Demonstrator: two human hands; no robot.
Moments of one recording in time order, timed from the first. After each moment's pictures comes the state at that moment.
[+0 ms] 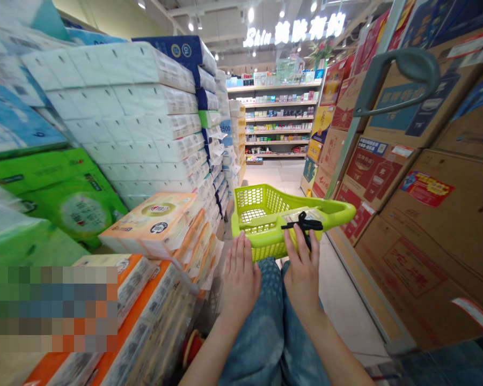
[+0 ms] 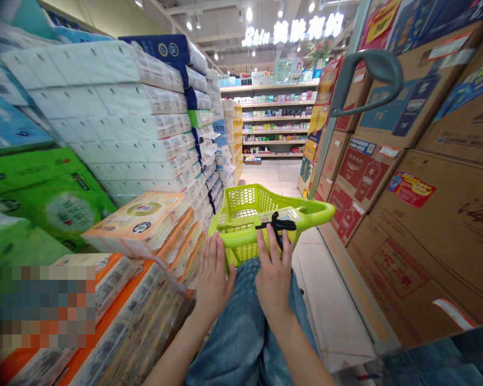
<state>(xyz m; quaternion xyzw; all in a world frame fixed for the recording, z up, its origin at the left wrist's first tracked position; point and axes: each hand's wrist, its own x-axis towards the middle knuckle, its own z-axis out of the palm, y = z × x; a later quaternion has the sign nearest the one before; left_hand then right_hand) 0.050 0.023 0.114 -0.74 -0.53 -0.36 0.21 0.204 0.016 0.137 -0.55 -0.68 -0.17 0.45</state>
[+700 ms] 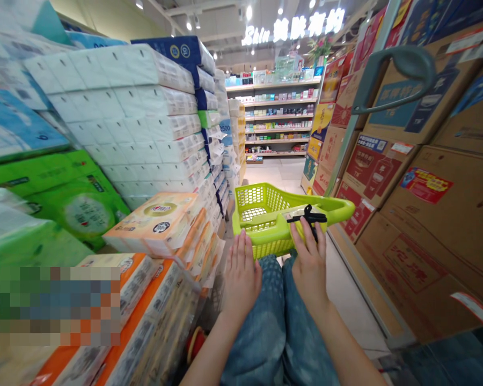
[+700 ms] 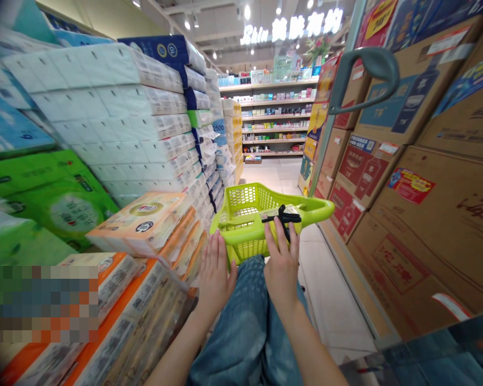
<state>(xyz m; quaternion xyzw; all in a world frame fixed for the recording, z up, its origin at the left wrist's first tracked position) 0.049 0.022 0.115 -0.74 -0.53 -0.35 0.21 0.221 0.019 0.143 -0.56 -0.68 -0.16 0.45</state>
